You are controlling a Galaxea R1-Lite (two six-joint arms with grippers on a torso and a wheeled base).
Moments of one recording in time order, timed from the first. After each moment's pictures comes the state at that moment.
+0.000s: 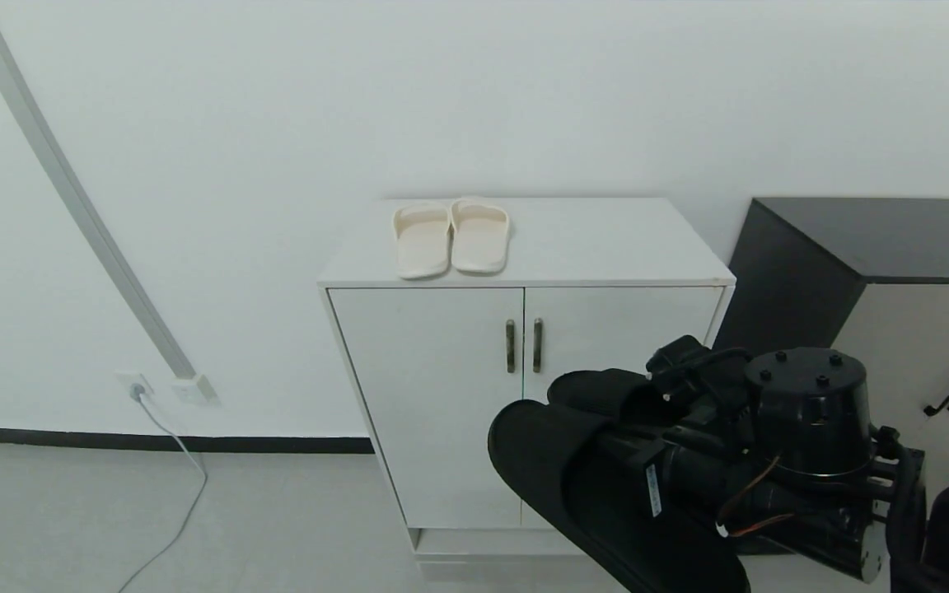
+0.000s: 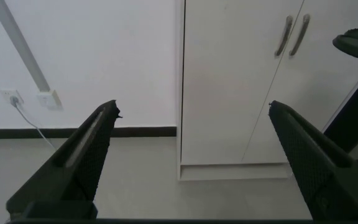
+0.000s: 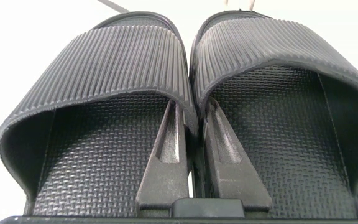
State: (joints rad) left arm 0.00 0.00 0.00 0.00 0.00 0.00; right arm 0.77 1.70 -0.62 -0.73 -0.10 0.08
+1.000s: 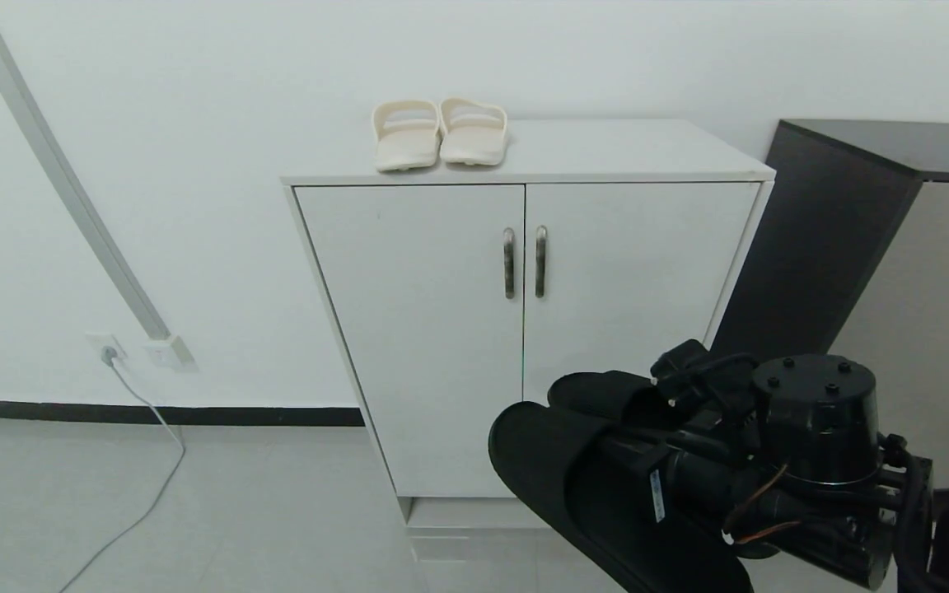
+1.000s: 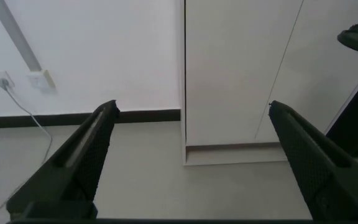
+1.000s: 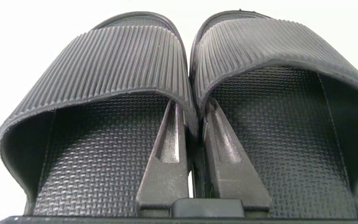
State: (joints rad) left arm 0.00 0.00 -0.01 0.00 0.00 0.05; right arm 0.77 1.69 -0.59 -0.77 -0.10 0.08
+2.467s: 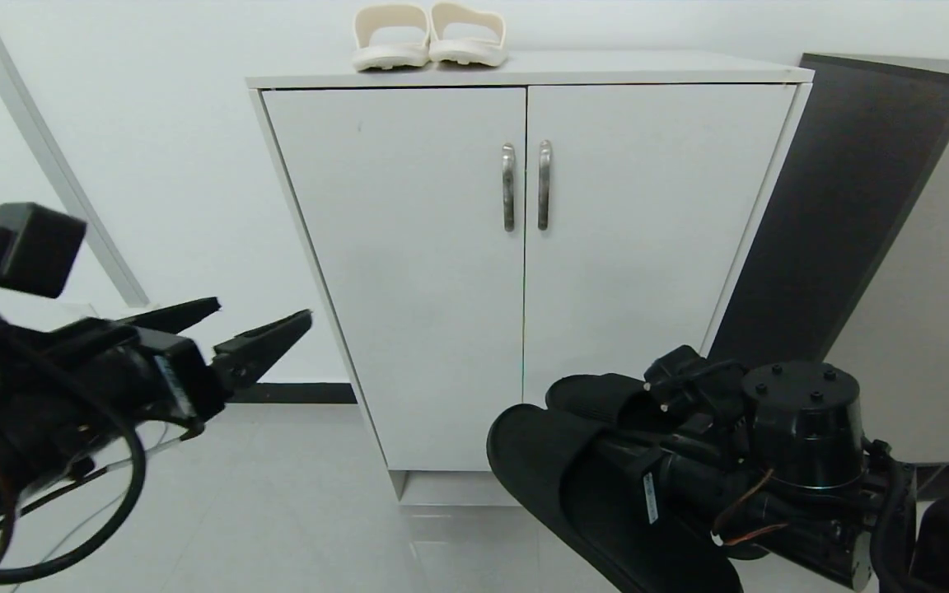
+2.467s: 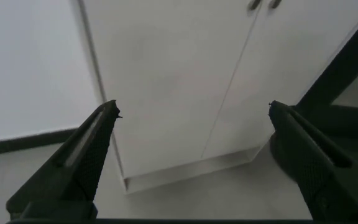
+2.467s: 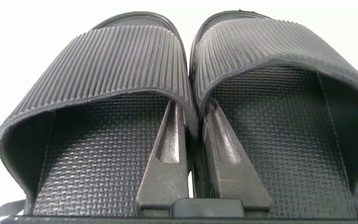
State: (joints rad) left arm -0.33 1.21 -0.52 -0.68 -0.01 -0.01; right arm 0.76 1.73 -0.58 -0.82 -0.09 0.08
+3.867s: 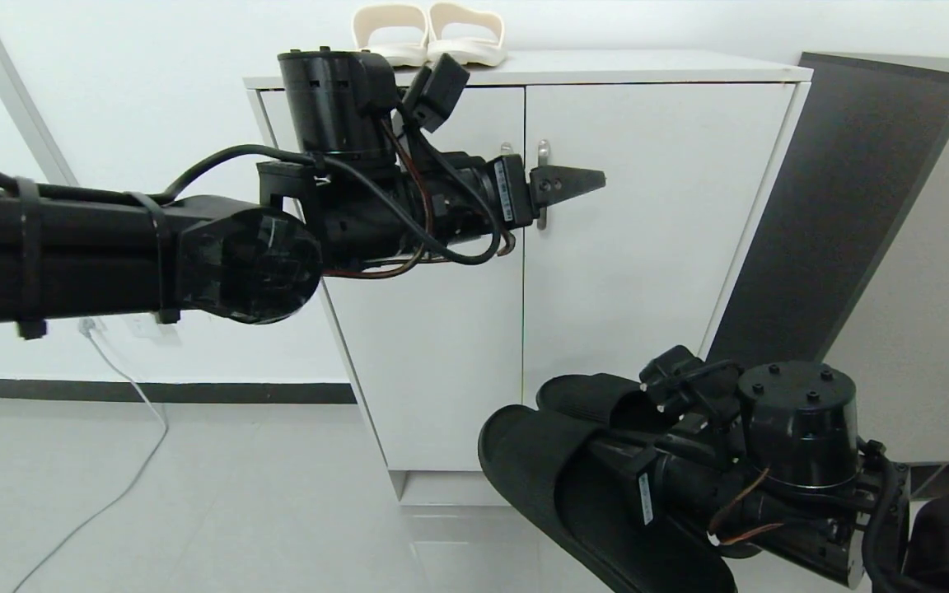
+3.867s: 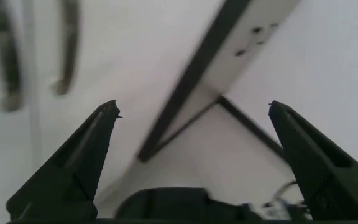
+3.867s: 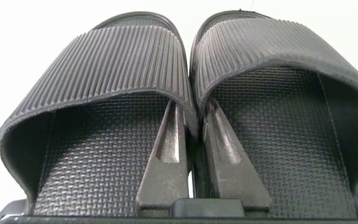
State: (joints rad) left arm -0.58 1.89 -1.55 -0.38 -0.44 -0.33; right arm 0.76 1.74 -0.58 -0.84 -0.05 0.08
